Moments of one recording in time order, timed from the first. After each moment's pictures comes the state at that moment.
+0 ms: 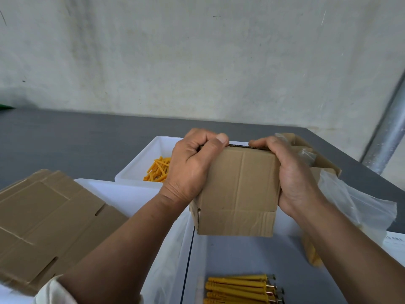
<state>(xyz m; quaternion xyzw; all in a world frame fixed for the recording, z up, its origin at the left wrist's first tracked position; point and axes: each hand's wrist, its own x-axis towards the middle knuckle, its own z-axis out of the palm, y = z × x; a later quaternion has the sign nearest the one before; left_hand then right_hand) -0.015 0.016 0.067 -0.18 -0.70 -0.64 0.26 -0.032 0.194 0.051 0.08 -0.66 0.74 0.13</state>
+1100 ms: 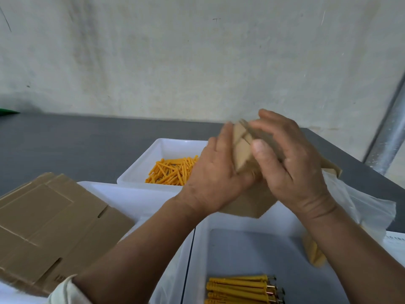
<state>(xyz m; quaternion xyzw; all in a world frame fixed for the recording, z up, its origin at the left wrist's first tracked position) -0.010 0.041 0.067 -0.23 -0.85 -0.42 0.22 -0.007 0.192 0.075 0.30 -0.76 0.30 0.50</state>
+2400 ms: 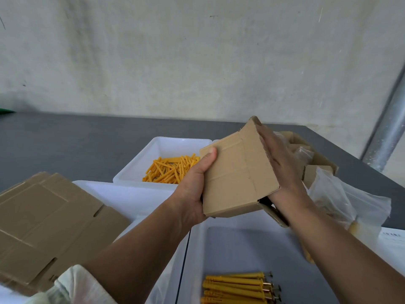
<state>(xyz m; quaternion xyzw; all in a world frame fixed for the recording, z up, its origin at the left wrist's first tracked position) -0.037 0.029 0.020 -0.01 -0.46 -0.86 -0.20 -0.020 0.183 0.057 0.19 -0.77 0.53 0.29</state>
